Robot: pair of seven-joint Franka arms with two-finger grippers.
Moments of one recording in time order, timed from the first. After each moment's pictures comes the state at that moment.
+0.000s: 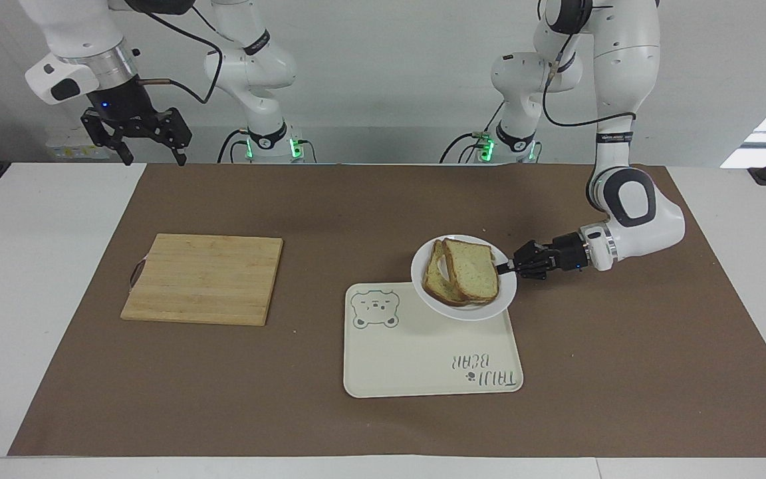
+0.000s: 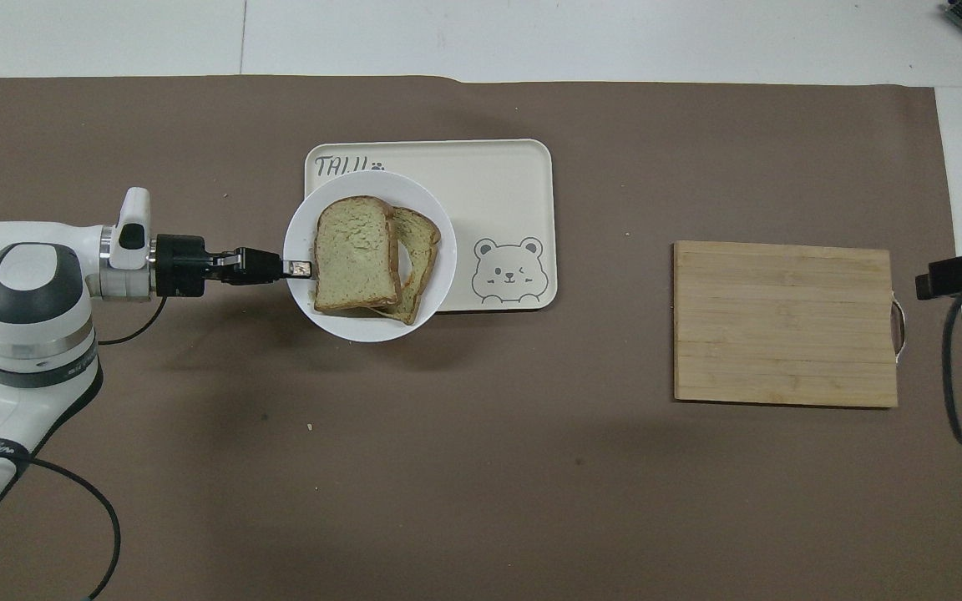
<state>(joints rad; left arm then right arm) -0.03 0.35 0.03 -1.93 -1.24 1.85 0.71 0.01 -0.06 -0.07 -1.57 -0.01 1.54 -0.04</state>
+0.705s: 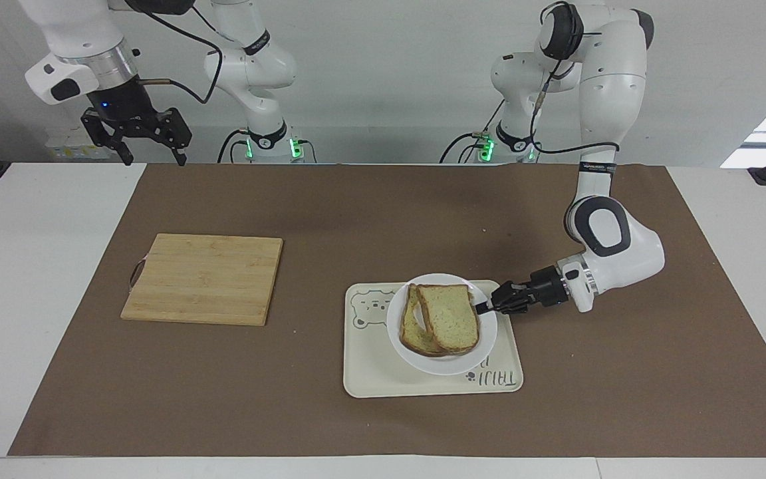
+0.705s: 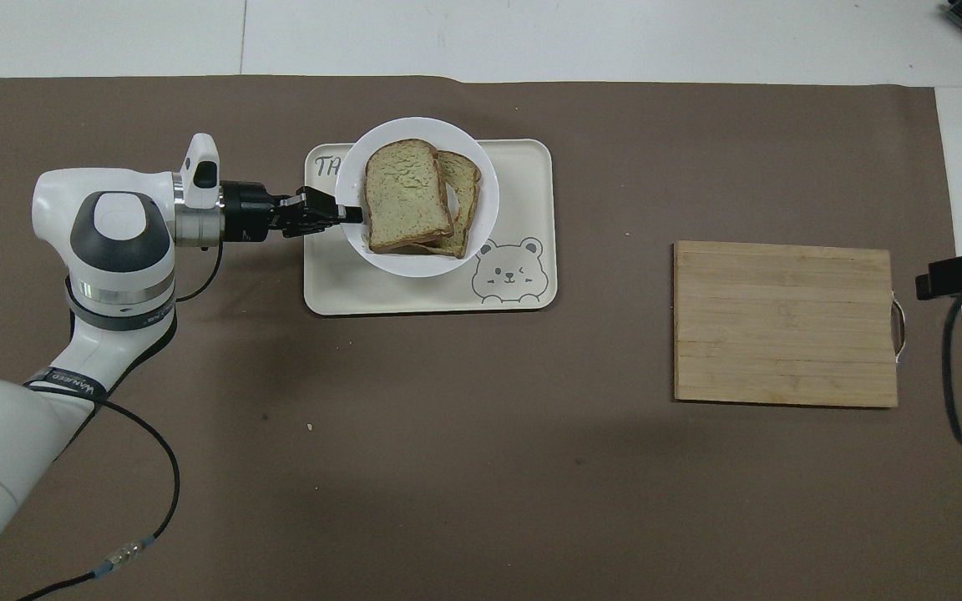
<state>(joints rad) -0.04 0.55 -0.12 -1.69 -1.21 2.06 0.53 0.01 -0.06 -0.07 -1.57 -0.01 1.54 -0.04</state>
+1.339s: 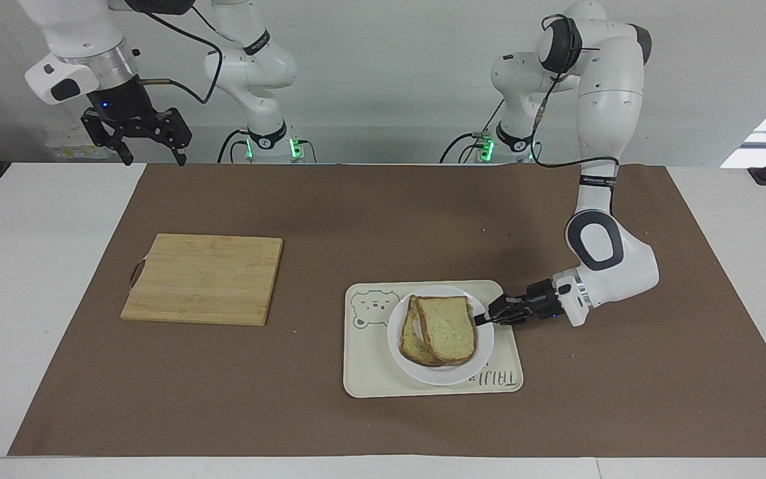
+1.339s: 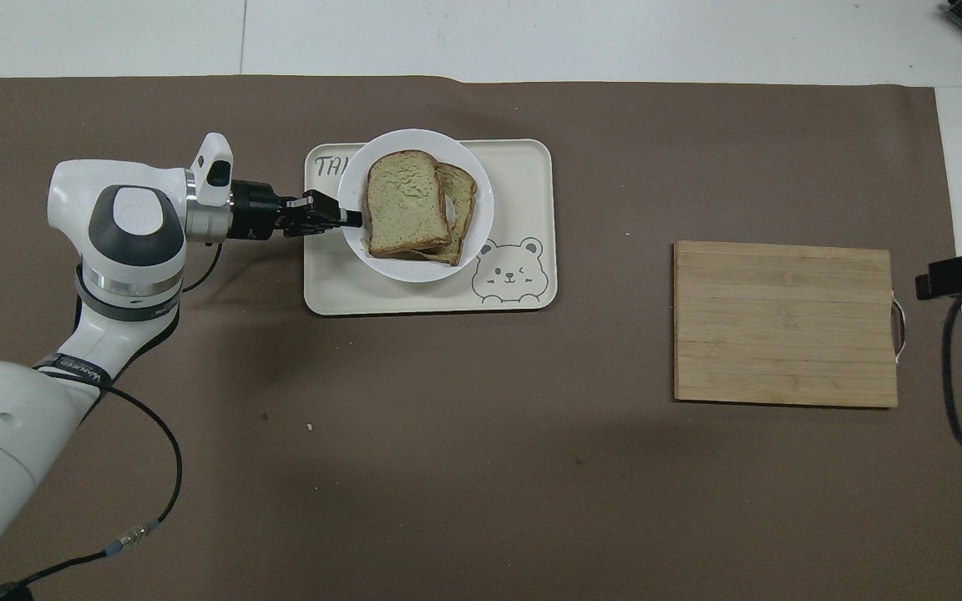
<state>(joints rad) -0.05 0.59 -0.12 -1.65 -1.13 2.08 0.51 0.01 -0.06 -0.07 -1.57 -0.01 1.54 -0.04</state>
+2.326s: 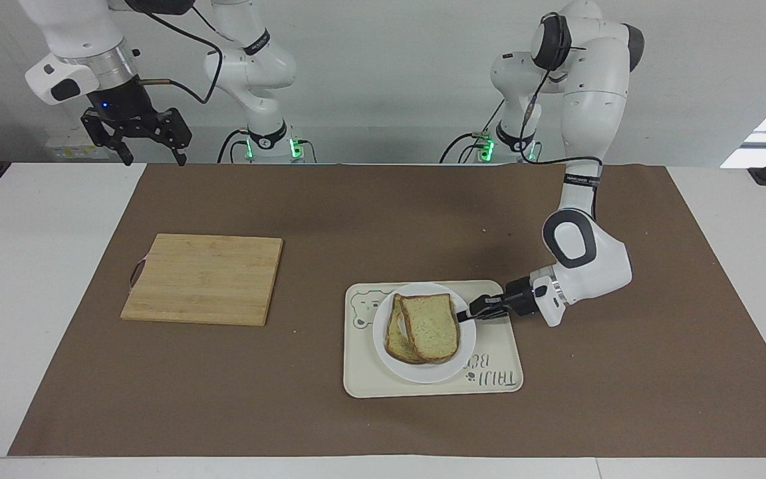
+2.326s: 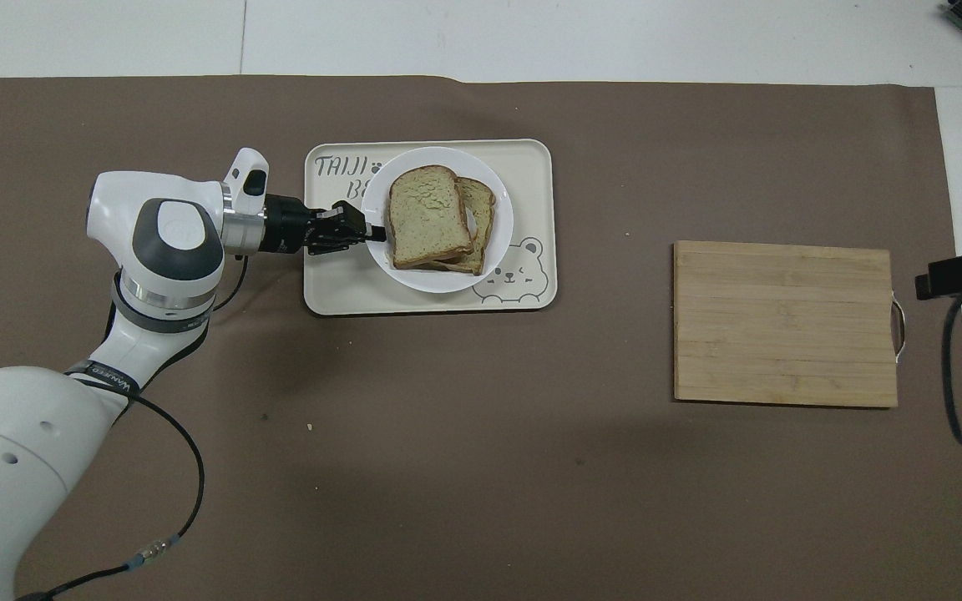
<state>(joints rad) -0.10 0.59 -0.12 -1.70 -1.13 2.14 0.37 0.01 -0.06 -0.07 -1.57 -0.01 1.54 -0.04</state>
